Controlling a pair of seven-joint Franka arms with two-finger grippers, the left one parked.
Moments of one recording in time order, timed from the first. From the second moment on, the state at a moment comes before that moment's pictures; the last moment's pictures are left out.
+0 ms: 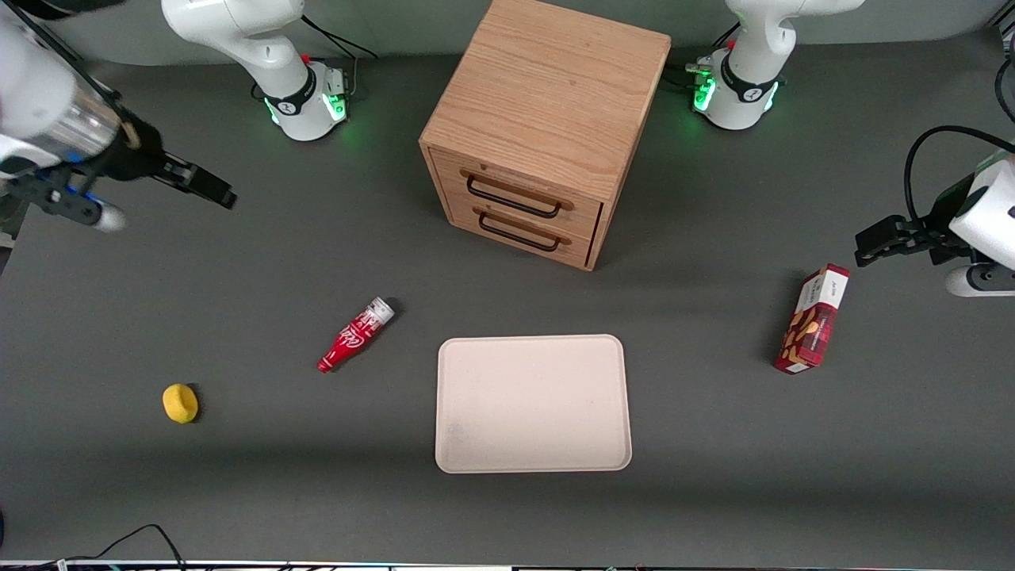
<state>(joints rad) 0.22 0.01 0.00 -1.60 0.11 1.49 0.76</state>
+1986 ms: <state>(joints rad) 0.23 0.62 0.08 -1.86 -0.04 2.34 1.11</state>
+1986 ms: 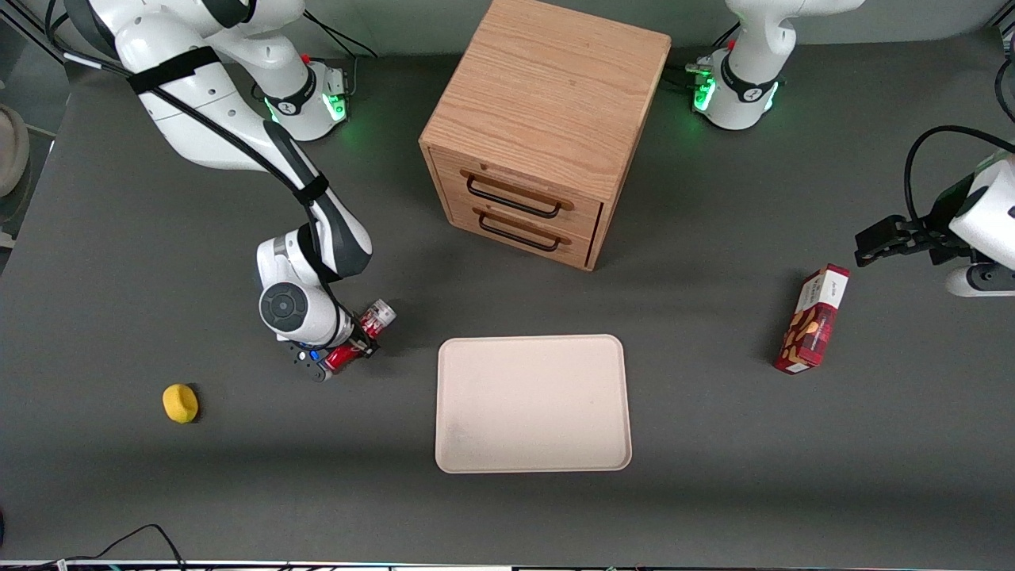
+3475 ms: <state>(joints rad) 0.26 0.64 0.29 -1.12 -0.03 1.80 0.64</state>
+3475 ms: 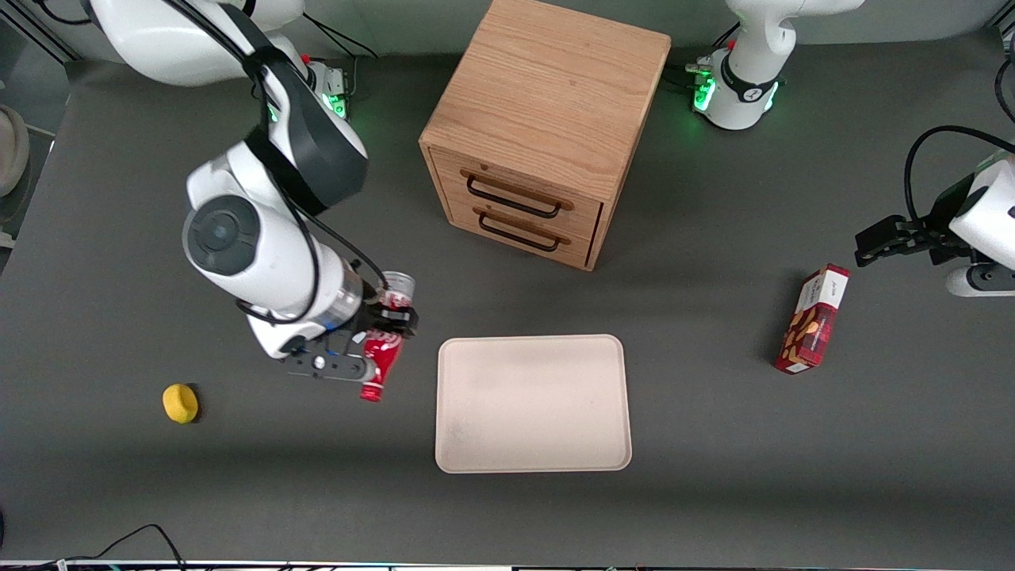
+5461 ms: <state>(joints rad) 0.30 1.07 0.27 -1.07 -0.09 2.19 0.50</state>
